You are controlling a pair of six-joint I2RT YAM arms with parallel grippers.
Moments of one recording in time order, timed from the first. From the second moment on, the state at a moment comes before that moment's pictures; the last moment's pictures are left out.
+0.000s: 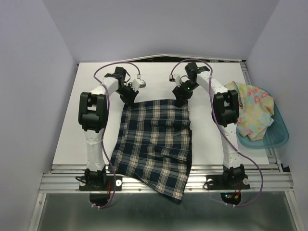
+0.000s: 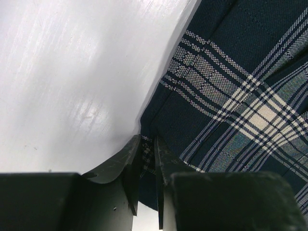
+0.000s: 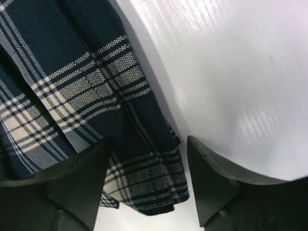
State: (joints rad) left arm -0.19 2.19 1.72 -0.80 0.45 0.74; right arm 0.28 2.43 2.16 -1.10 -0.52 -0.67
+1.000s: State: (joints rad) left arm -0.16 2.12 1.89 -0.49 0.46 0.51; right arm 0.24 2.37 2.32 -0.59 -0.17 -0.51
